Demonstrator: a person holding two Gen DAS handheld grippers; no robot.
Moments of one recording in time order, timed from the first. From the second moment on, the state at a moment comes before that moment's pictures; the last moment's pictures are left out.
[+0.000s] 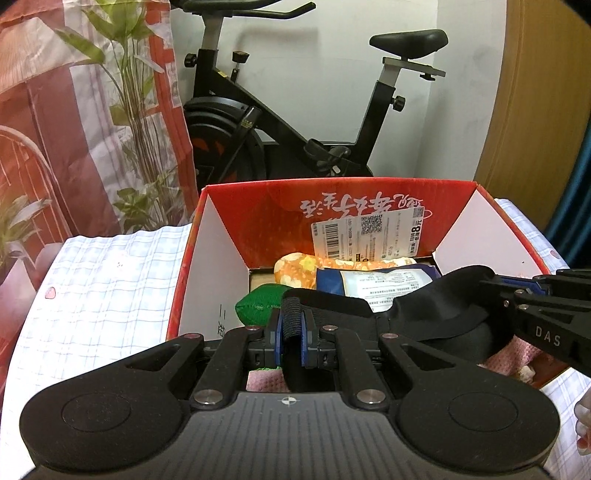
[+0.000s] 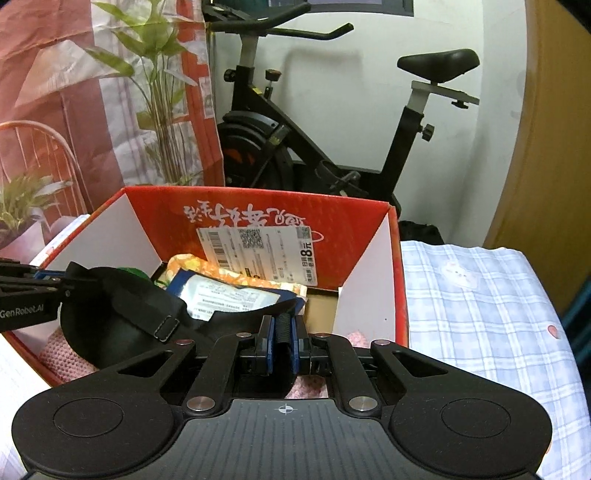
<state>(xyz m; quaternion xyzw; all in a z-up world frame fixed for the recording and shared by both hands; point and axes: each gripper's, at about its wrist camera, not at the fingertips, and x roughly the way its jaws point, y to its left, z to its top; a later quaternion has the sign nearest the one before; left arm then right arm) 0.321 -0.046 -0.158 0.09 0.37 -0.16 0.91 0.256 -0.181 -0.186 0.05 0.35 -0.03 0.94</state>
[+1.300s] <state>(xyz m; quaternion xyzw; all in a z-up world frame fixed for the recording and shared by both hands) 0.195 0.036 -0.107 0.01 0.27 -0.14 0.95 0.130 -0.169 -0.125 0.04 0.21 -0.05 0.98</state>
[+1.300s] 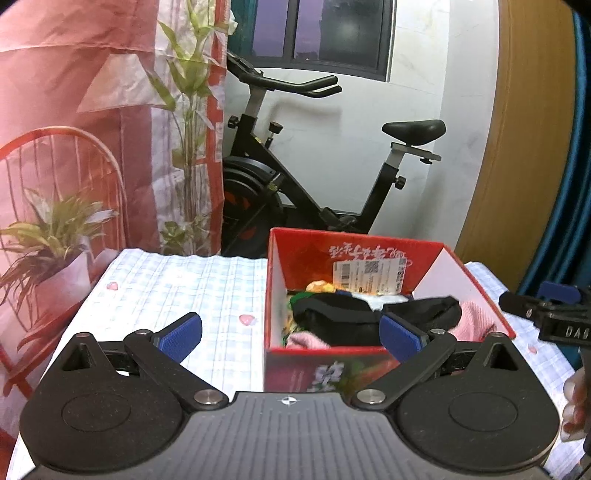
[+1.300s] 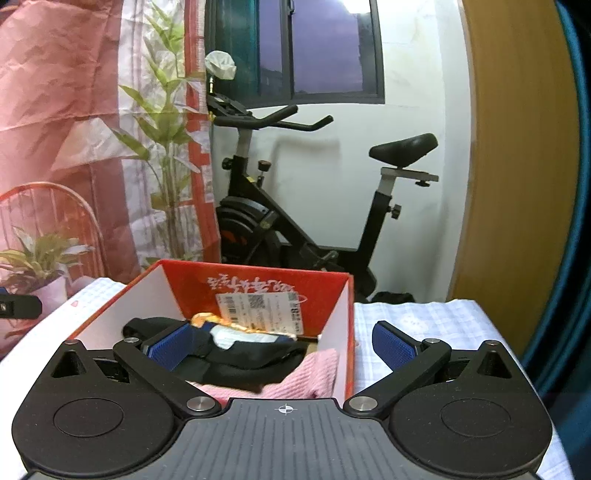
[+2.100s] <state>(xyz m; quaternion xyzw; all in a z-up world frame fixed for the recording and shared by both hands) 0.146 0.053 -0.189 0.01 0.31 -0.15 0.94 0.066 -0.163 -0.200 0.07 0.22 -0.04 0.97</state>
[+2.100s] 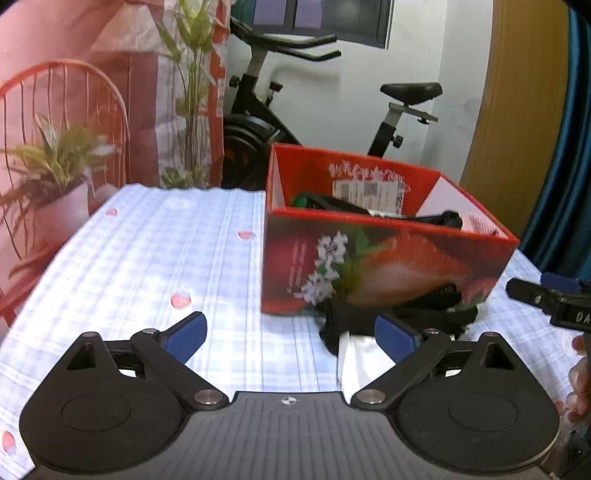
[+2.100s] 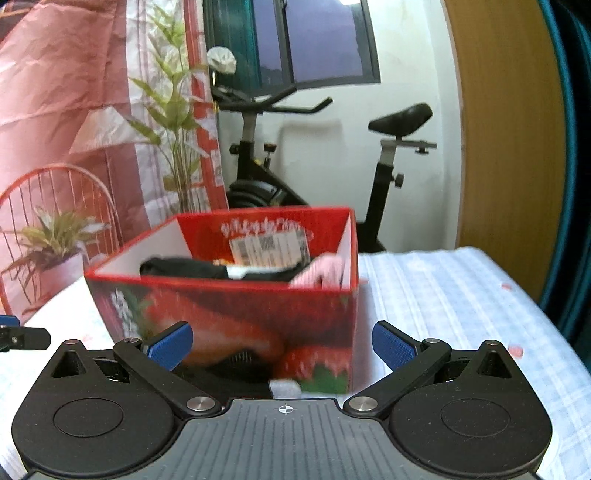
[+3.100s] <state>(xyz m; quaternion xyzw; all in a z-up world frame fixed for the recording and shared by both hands) 0.161 0.009 -0.265 -0.03 0.41 -0.25 0.87 0.074 -0.145 -0.277 0.09 0.34 0.01 0.94</state>
